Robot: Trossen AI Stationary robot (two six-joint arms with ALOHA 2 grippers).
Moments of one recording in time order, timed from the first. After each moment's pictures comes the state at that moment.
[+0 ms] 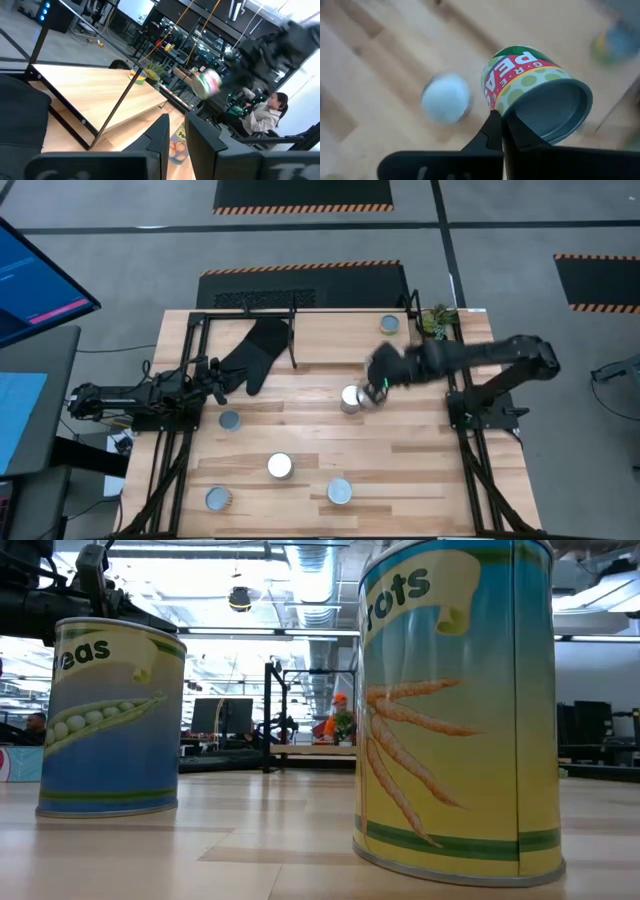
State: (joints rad) left arm 0.02 0.05 0.01 0.08 -0.38 -0.60; right arm 0.03 1.42 1.40 -1.15 0.42 0.73
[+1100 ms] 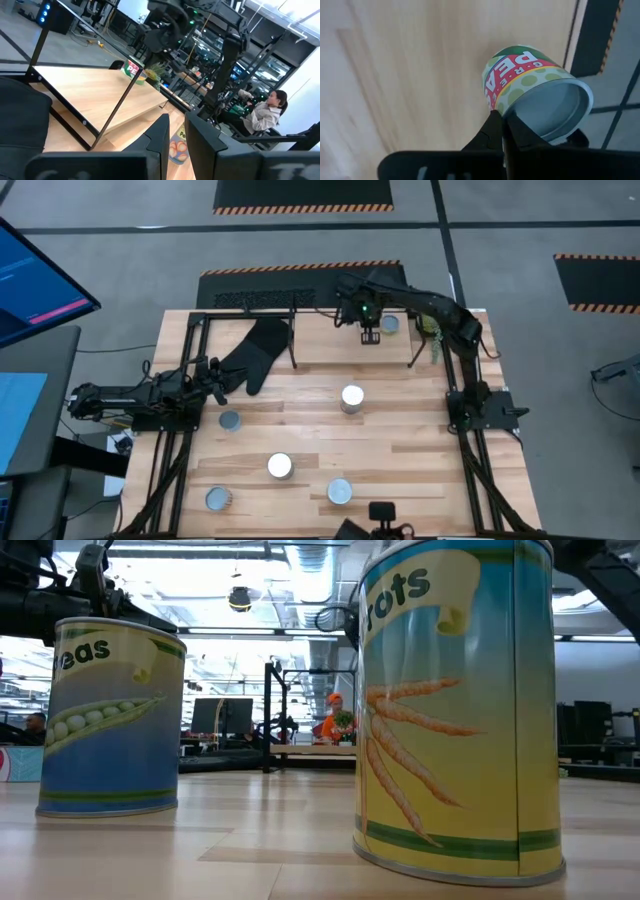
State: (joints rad) left arm 0.02 0.05 0.01 0.08 -0.38 -0.59; right arm -0.59 2.06 1.89 -1.37 0.23 -0.56
